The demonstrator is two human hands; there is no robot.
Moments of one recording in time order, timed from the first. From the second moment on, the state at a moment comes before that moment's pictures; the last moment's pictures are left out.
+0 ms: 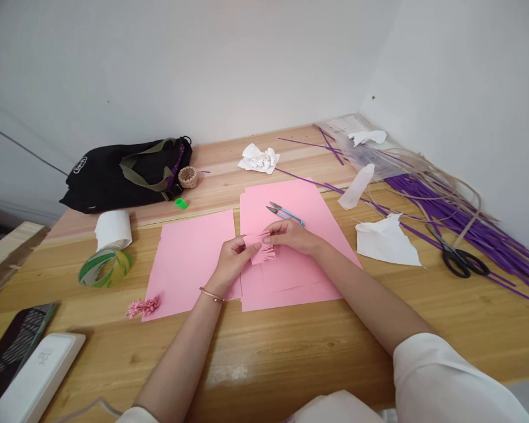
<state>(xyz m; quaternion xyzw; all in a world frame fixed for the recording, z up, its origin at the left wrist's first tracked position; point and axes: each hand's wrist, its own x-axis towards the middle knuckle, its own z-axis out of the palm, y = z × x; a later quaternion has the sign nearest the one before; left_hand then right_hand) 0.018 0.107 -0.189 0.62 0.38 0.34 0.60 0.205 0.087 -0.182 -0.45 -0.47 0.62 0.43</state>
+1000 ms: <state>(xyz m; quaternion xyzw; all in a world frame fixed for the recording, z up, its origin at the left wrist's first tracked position) 0.018 0.107 -0.189 0.62 0.38 0.34 0.59 0.205 0.086 -0.180 -0.45 -0.48 0.63 0.42</state>
